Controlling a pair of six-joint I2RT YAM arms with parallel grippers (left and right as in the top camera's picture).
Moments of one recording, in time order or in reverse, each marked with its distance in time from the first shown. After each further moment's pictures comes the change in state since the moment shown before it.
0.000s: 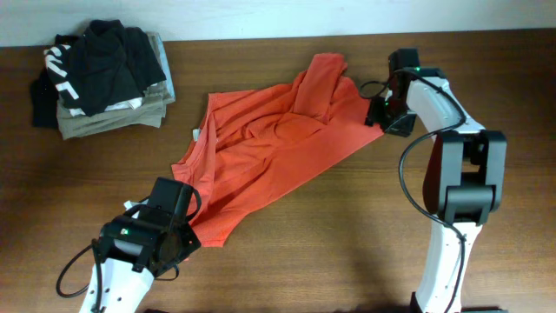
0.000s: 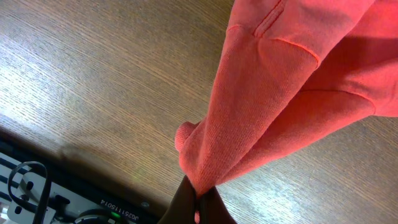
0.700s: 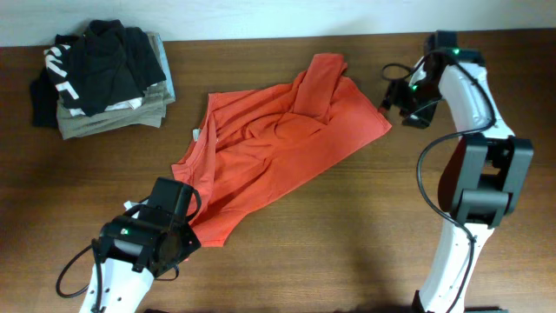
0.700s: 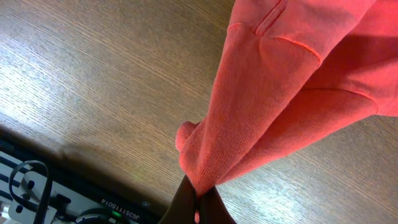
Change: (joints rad) left arm 0.000 0.000 0.000 -0.003 0.000 0.000; right arm -0.109 -0.008 0.155 -0.188 -0.248 -0.023
